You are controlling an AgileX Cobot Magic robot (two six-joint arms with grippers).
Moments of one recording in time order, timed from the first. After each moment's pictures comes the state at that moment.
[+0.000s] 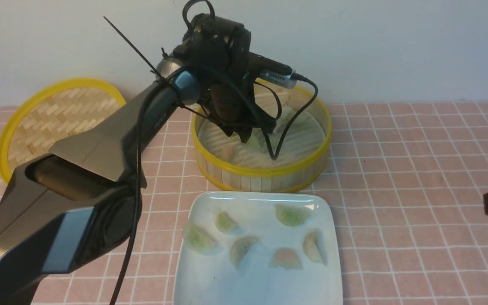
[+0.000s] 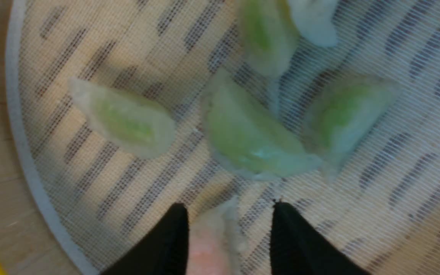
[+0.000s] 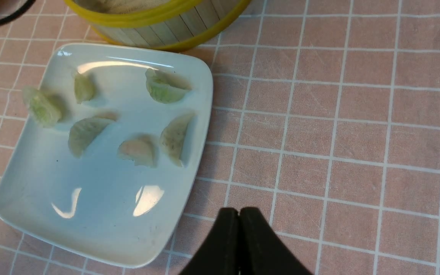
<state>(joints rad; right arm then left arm) 0.01 0.94 -0.85 0.44 1.03 -0.22 -0.44 2.53 -2.50 0.01 1.25 0.01</state>
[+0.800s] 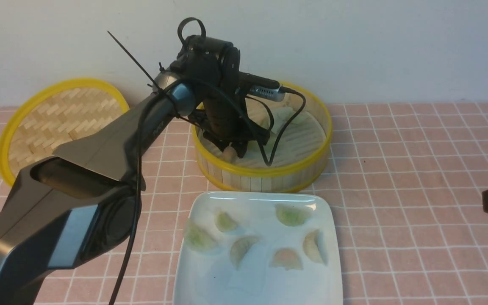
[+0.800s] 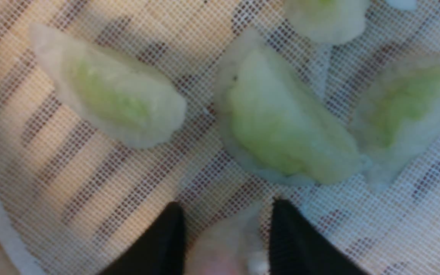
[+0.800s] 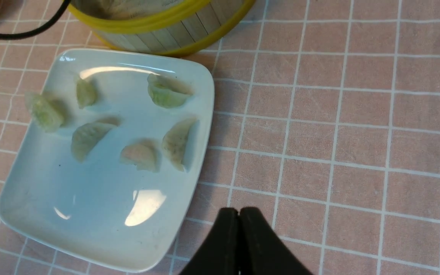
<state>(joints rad) 0.01 0.94 -0.85 0.45 1.02 -0.22 -0.42 2.58 -2.46 -0.02 1.23 -0.03</state>
